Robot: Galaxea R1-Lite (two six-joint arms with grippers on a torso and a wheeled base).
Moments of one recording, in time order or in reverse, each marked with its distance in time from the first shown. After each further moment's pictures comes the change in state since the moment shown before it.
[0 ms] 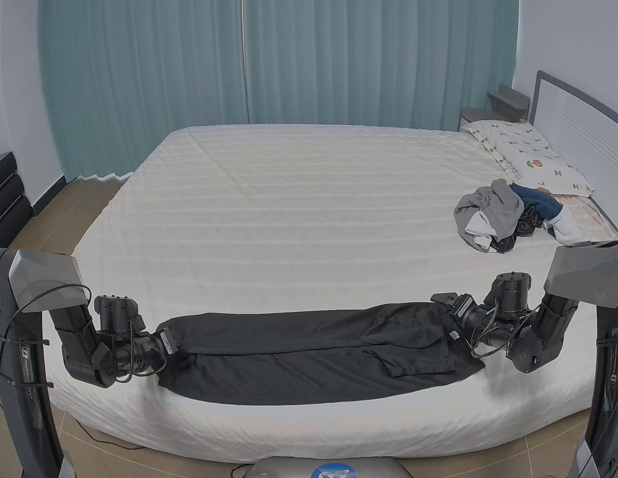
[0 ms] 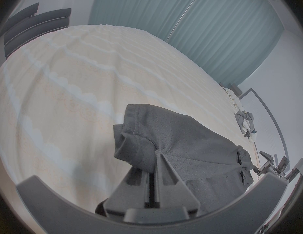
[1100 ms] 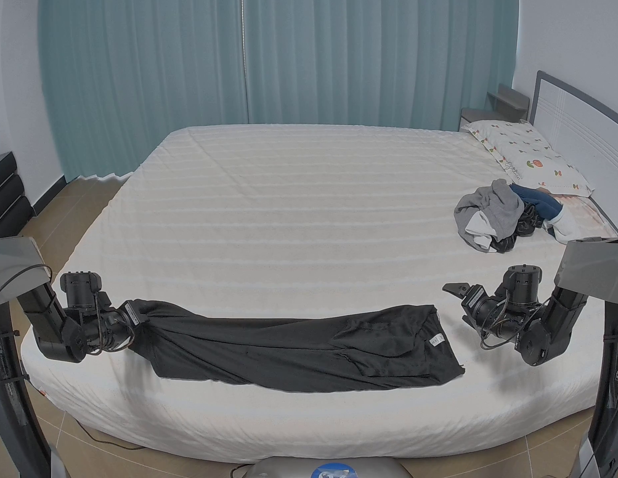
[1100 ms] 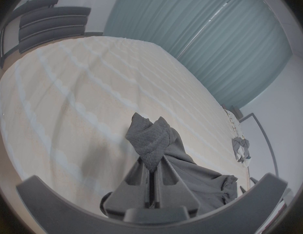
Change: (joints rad) left arm 0.158 -0.123 -0.068 0.125 -0.062 -0.070; right arm -0.051 -0.031 -0.005 0.000 0.003 0.000
